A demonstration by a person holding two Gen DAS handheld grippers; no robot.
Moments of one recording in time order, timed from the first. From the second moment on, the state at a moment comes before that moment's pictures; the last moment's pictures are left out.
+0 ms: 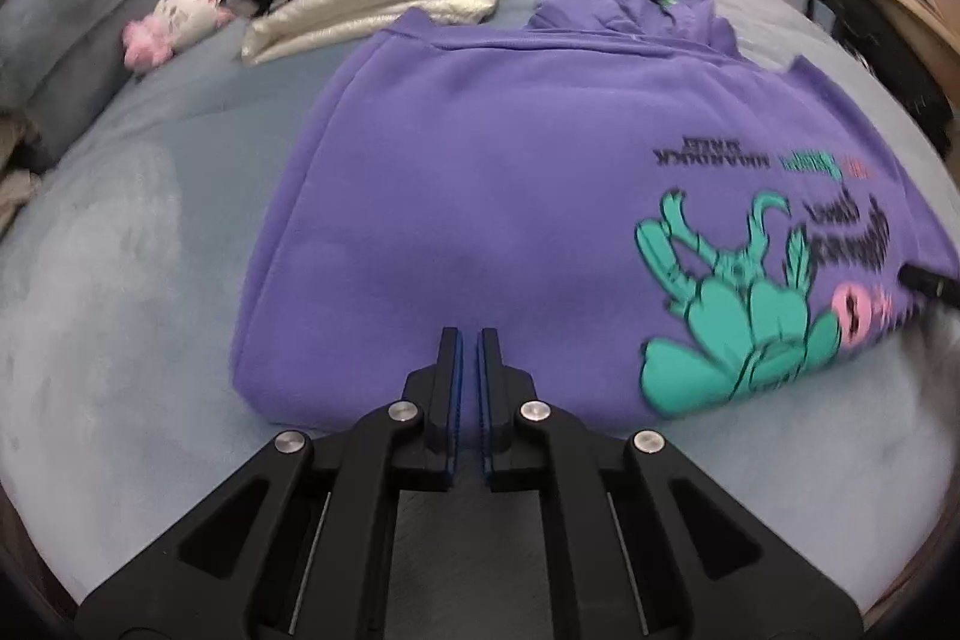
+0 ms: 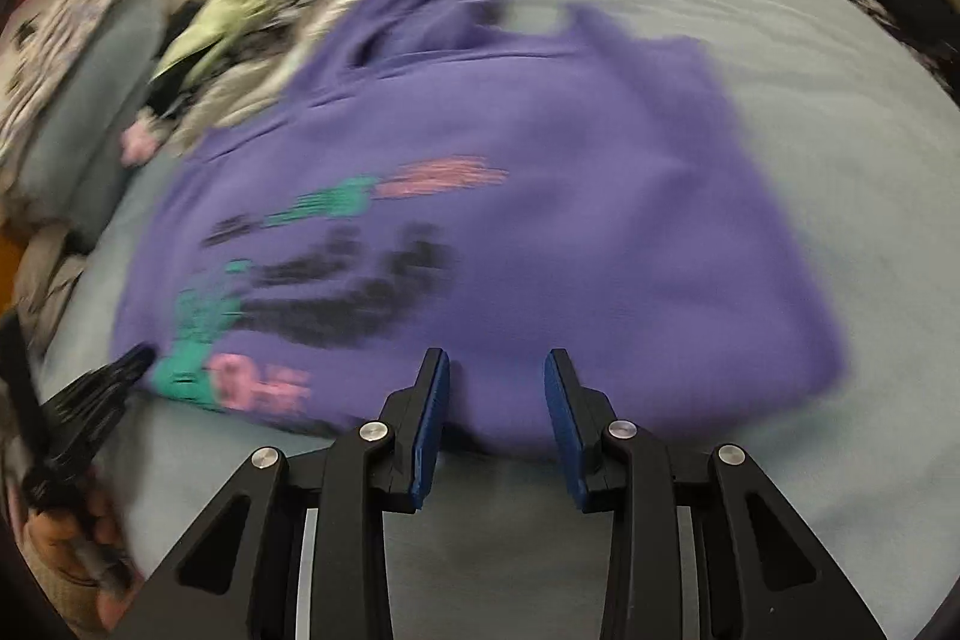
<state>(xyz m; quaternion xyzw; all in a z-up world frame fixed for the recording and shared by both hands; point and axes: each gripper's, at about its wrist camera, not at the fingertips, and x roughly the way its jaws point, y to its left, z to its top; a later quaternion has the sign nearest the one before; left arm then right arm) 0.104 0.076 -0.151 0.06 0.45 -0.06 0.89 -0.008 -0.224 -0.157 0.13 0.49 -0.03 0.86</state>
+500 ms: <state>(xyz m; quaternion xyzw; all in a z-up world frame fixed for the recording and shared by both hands) 0.098 0.092 -0.124 0.00 0.48 -0.04 0.88 -0.080 -0.288 -0.135 0.19 0.48 -0.06 0.86</state>
